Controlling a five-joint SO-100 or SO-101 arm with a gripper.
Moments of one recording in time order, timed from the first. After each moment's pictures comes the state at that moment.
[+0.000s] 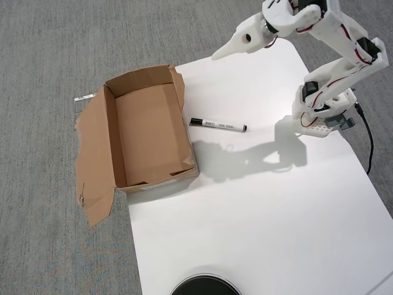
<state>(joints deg) 20.2 124.8 87.7 71.3 126.2</state>
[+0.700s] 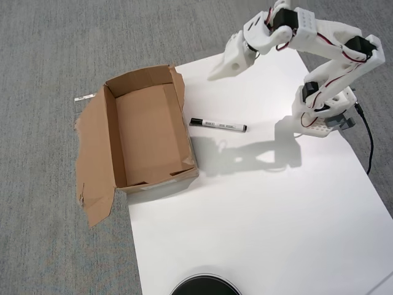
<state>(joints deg) 17.6 119.3 99.0 65.1 105.2</state>
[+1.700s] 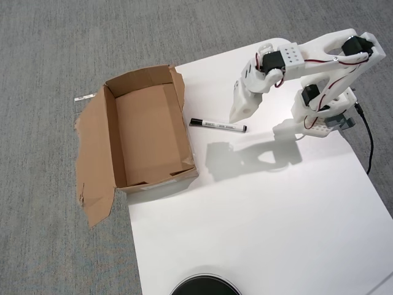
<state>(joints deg) 4.8 119.0 119.3 64.5 105.2</state>
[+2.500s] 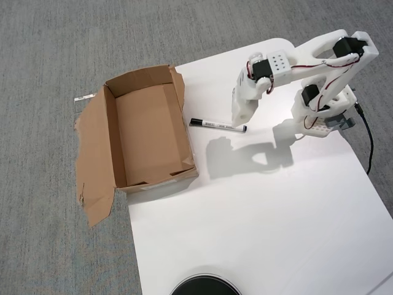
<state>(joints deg) 5.0 110.9 119.3 64.3 105.2</state>
